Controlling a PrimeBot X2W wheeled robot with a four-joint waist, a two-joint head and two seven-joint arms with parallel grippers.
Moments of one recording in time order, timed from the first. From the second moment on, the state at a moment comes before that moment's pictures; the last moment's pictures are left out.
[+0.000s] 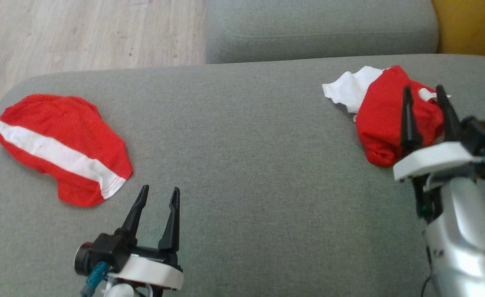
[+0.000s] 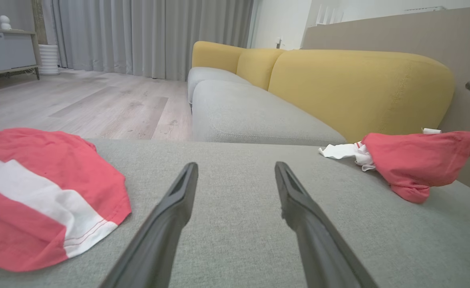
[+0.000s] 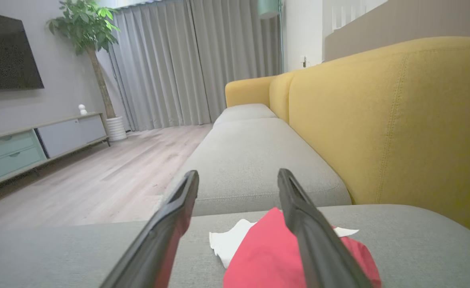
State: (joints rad) left arm -0.06 0.05 -0.22 0.30 -0.23 -0.12 -0.25; right arm -0.47 -0.10 -0.05 0.61 0.14 0.13 -0.25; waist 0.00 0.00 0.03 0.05
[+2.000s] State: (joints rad) left arm -0.10 0.05 -0.30 0.29 -0.26 -0.13 -0.25; right arm -0.67 -0.07 -0.56 0.95 -0.26 0.13 -0.07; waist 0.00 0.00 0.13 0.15
